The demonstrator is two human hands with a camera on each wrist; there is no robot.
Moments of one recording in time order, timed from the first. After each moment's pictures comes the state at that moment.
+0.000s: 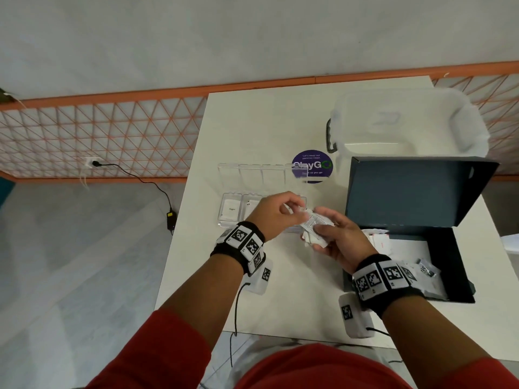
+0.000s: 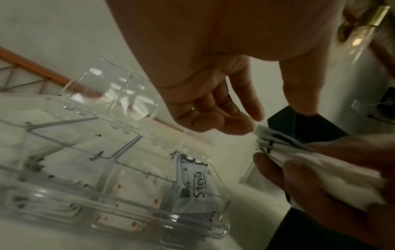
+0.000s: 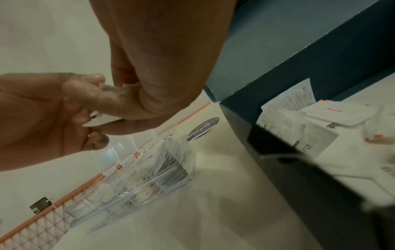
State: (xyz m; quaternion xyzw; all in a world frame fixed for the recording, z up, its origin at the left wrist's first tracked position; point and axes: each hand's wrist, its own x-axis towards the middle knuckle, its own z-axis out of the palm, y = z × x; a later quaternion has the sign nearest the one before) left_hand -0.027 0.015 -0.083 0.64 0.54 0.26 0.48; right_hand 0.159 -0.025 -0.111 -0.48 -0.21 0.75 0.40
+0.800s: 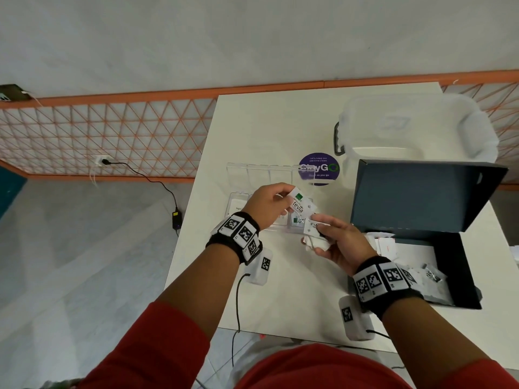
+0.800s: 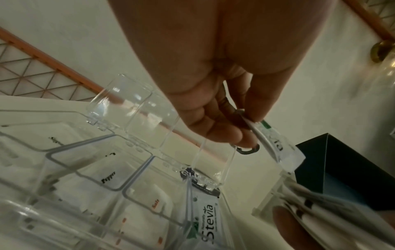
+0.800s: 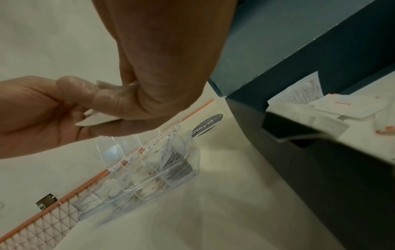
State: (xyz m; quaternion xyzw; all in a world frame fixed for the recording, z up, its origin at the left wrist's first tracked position) left_hand -0.046 0.030 -0.075 0.62 0.56 0.28 0.48; right_hand 0.150 -0.025 -0.116 -0.49 -0.21 0.76 0.38
